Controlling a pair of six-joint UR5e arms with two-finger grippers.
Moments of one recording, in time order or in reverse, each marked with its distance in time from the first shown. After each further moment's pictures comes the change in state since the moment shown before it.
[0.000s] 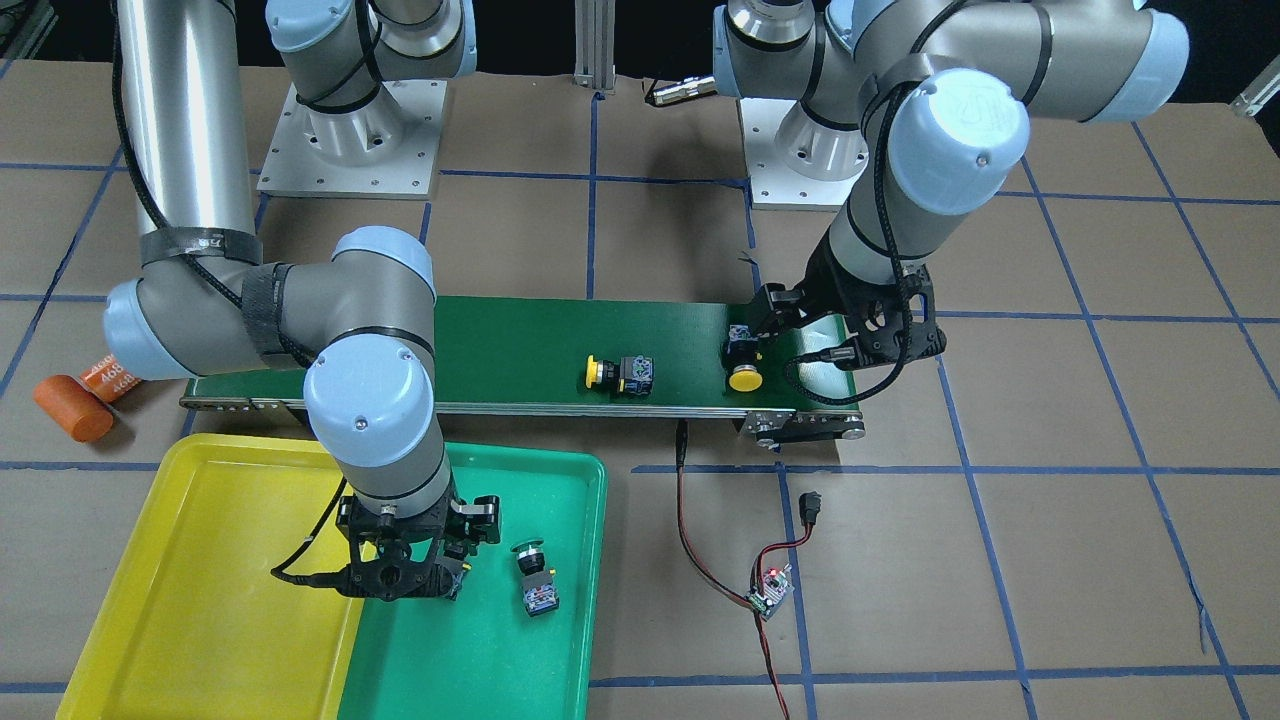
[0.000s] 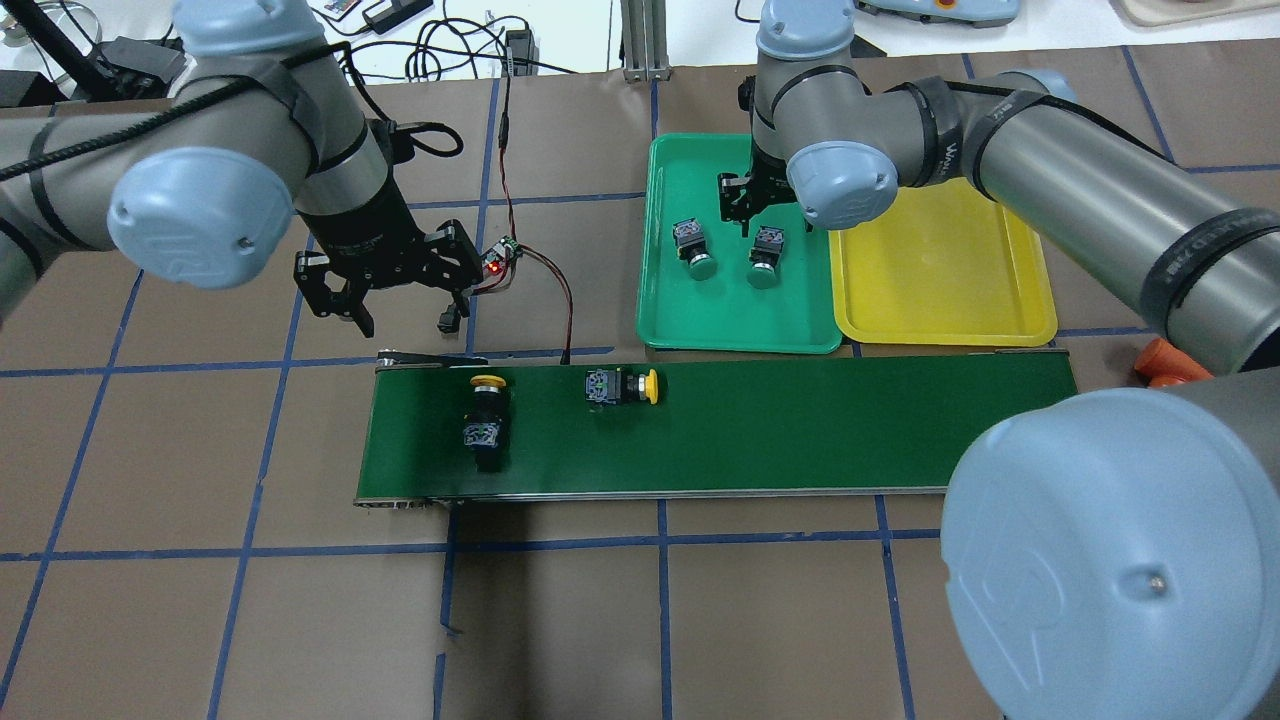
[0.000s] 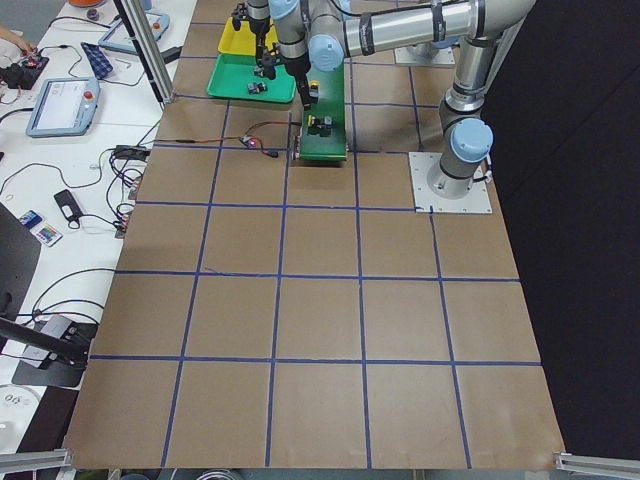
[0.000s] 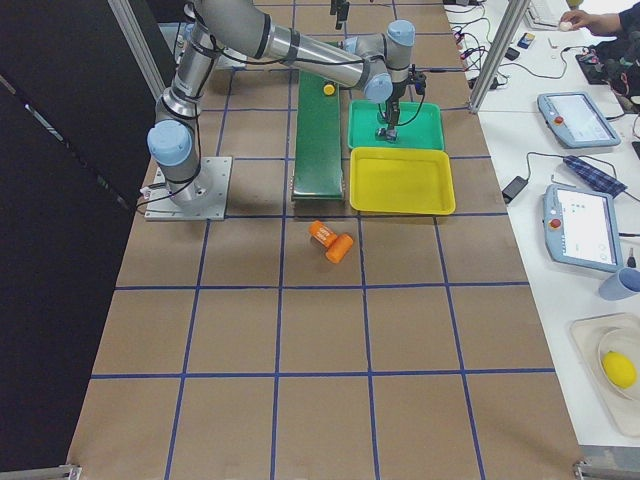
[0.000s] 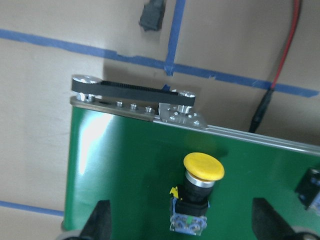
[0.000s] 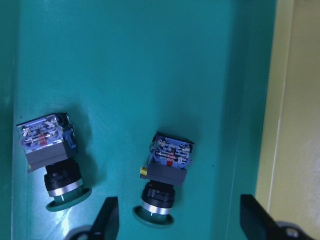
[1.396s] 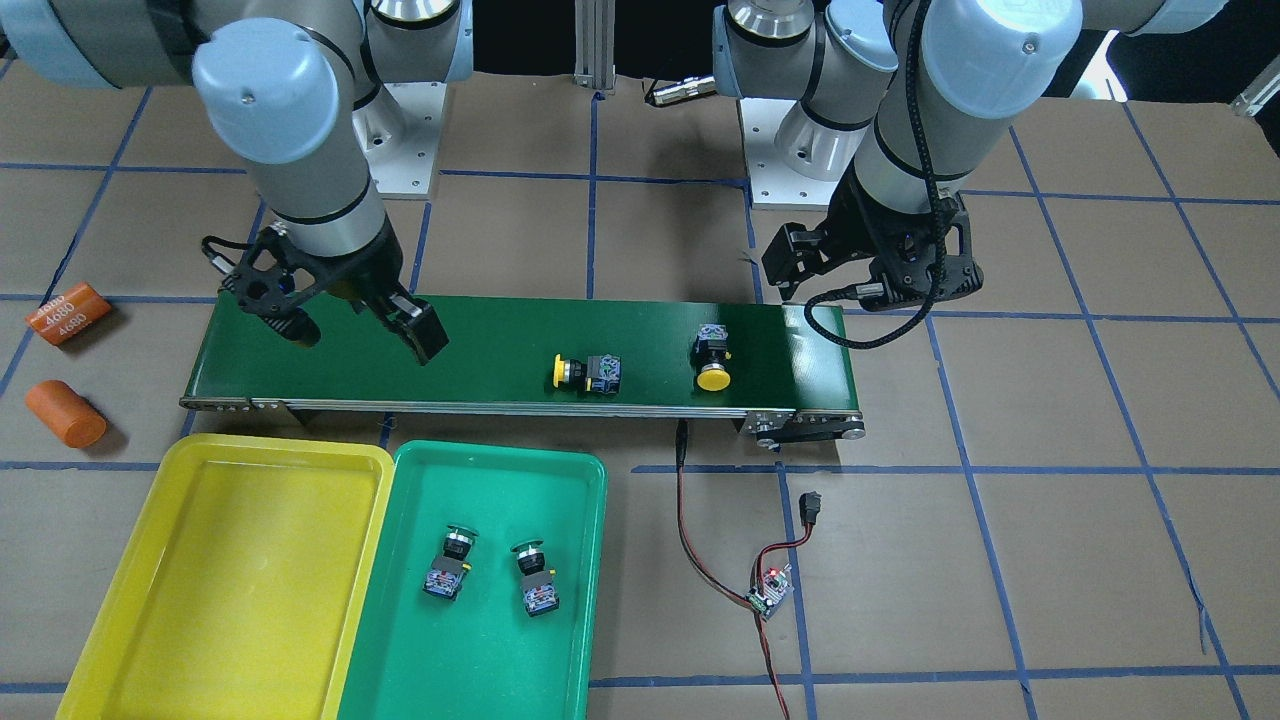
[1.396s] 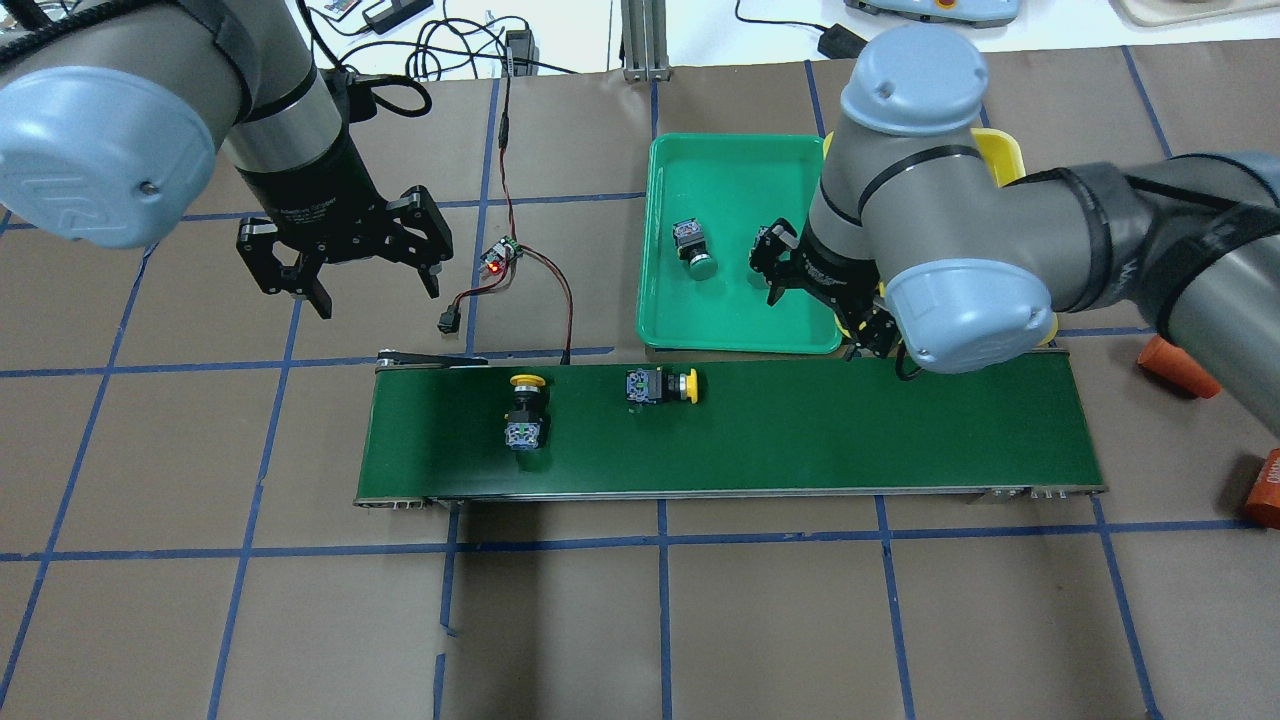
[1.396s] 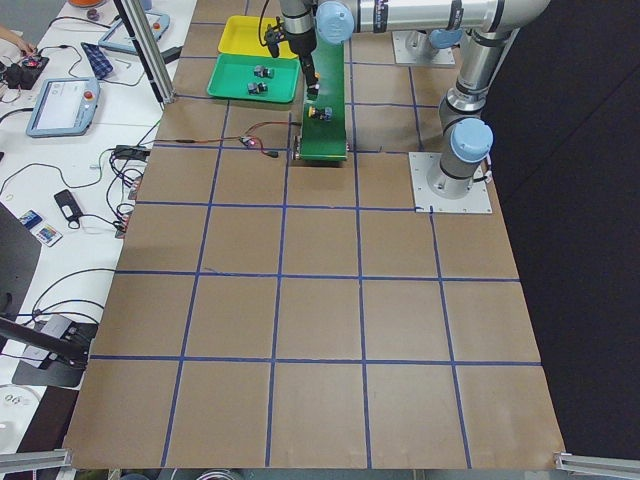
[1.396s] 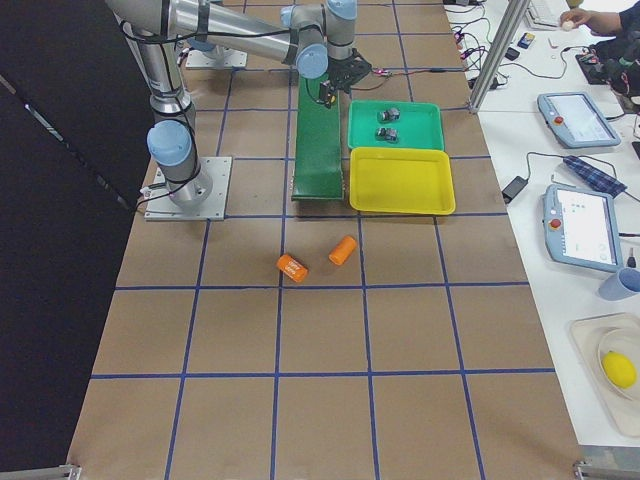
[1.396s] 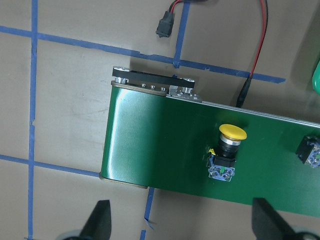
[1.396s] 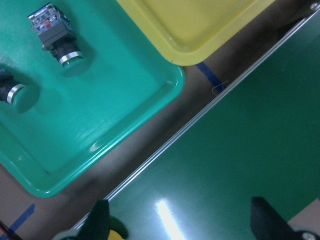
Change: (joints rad) left arm 0.004 0.057 0.061 -0.093 0.029 0.000; right arm 0.031 -0.434 0.398 0.081 0.085 0.821
